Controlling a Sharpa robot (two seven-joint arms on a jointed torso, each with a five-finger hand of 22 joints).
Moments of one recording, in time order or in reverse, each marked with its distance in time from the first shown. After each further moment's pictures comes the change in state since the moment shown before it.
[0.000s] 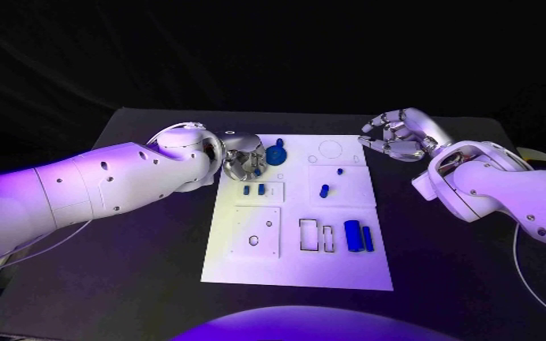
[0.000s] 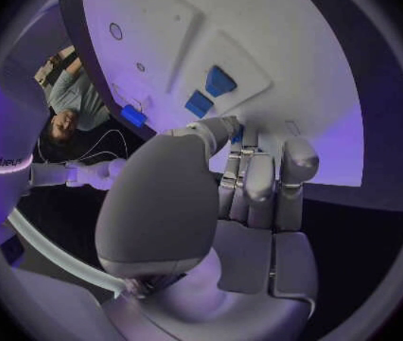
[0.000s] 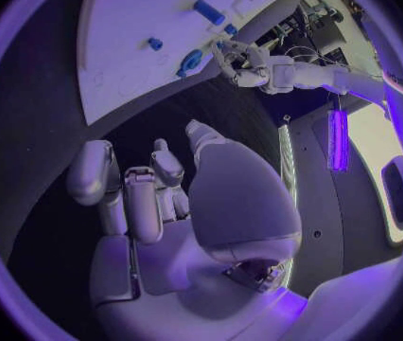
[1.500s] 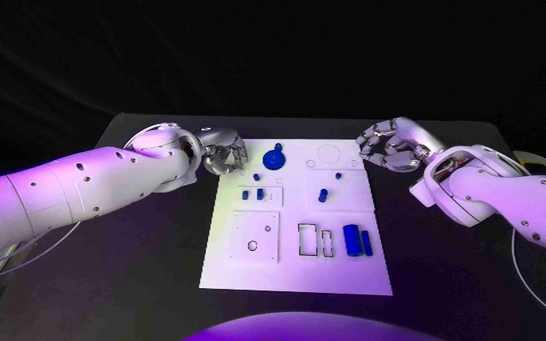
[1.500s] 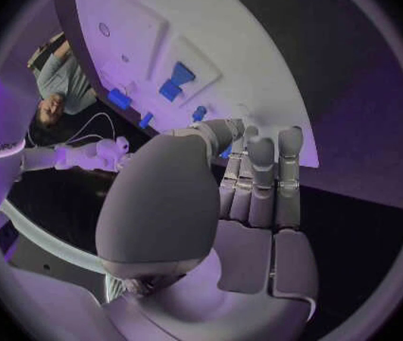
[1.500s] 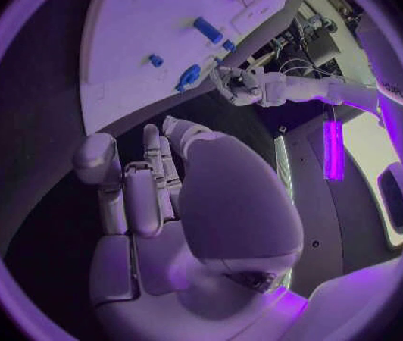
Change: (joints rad) left arm -0.005 -0.066 0.025 -0.037 0.092 -0.075 0.011; left_hand -0.004 -0.013 0.063 -0.026 0.006 -0.037 0.023 -0.043 -0.043 -0.059 0.027 -0.072 0.015 -0.177 0.017 -0.171 -0.331 0.045 -0.202 0.014 -0.171 -0.207; right arm -0.003 0.008 0.000 -0.009 -0.070 0.072 -0.003; right_hand 0.162 -0.083 0.277 -0.101 -0.093 0.062 0.005 -0.006 -0.020 -0.201 0.013 -0.826 -0.781 0.000 0.000 -0.080 -0.110 0.031 -0.042 0.000 -0.120 -0.036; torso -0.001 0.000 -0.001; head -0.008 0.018
